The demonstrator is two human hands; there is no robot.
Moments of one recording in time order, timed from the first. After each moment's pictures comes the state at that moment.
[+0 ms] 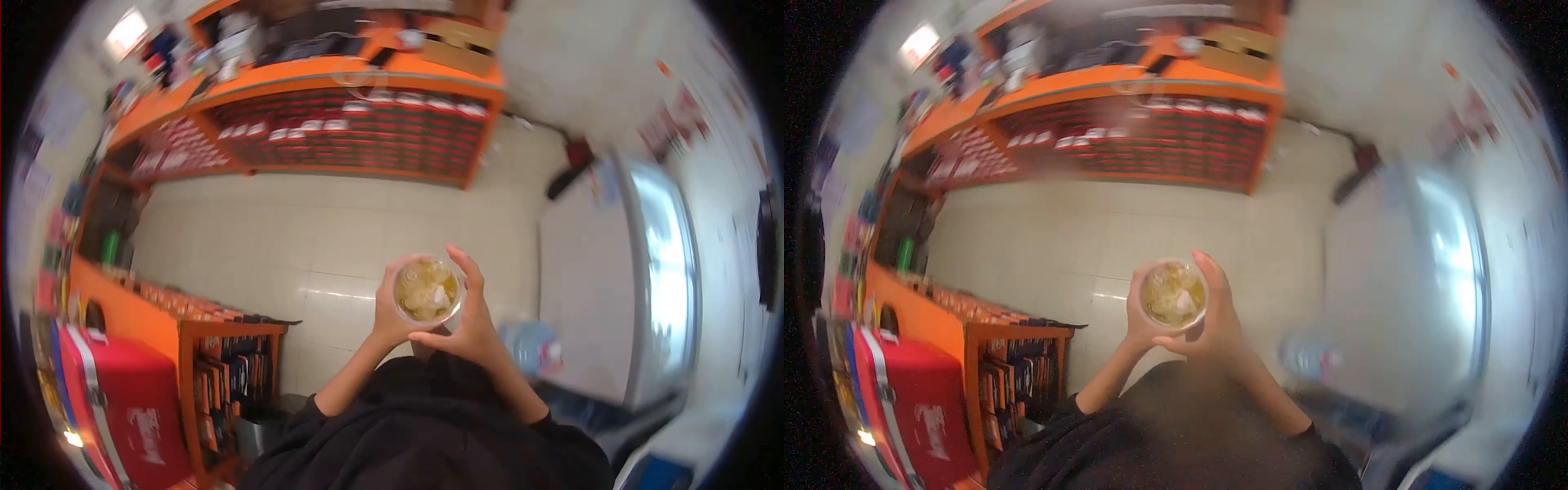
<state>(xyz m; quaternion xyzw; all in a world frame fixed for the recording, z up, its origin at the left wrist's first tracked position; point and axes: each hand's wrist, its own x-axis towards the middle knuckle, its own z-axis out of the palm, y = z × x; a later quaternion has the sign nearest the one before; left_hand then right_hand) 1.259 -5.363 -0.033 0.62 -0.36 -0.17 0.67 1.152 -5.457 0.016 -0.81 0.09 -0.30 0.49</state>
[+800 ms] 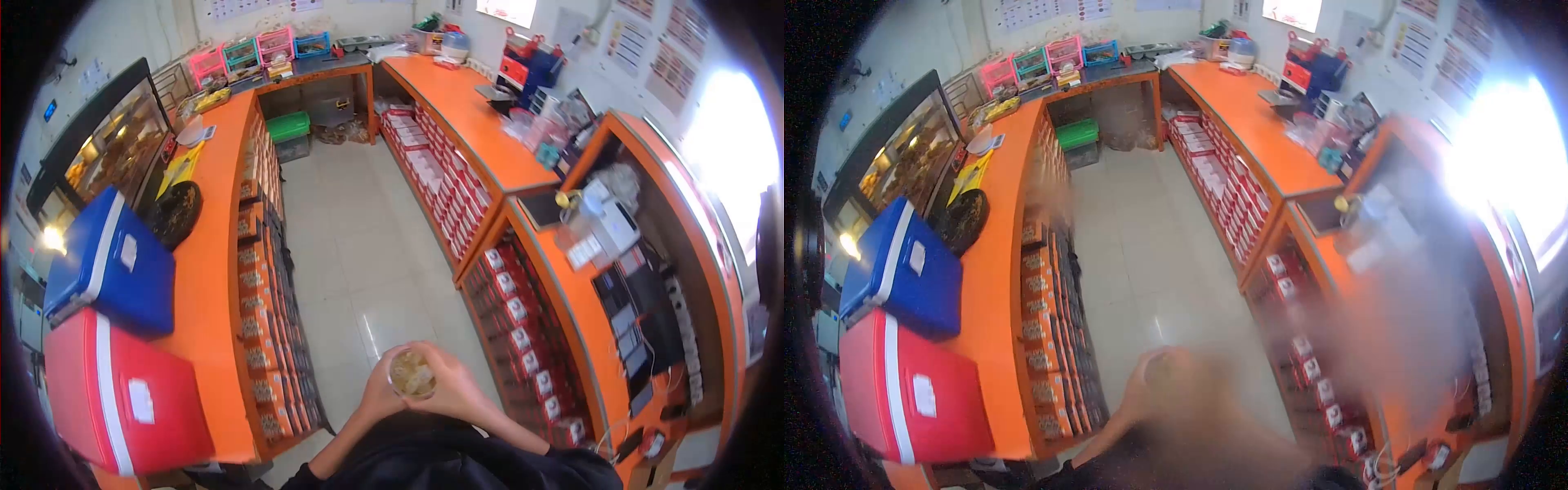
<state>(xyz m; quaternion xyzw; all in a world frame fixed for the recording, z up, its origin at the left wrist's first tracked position) 1.986 -5.063 -0.029 0.72 0.05 0.08 0.68 2.047 -5.194 0.072 -0.83 -0.40 0.11 0.39</state>
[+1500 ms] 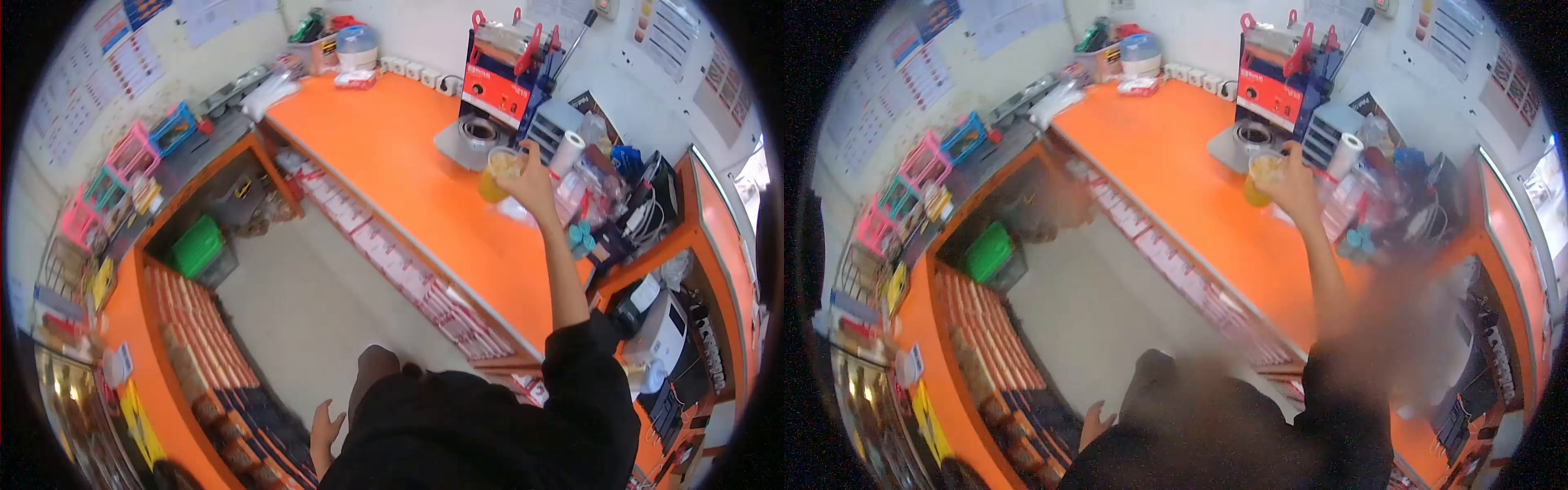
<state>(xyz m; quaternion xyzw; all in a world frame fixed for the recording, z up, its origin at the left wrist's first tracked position) 2.613 -4.688 -0.153 0.92 0.12 -0.08 0.37 3.001 -5.123 0.105 -0.91 -0.02 -0.28 0.32</state>
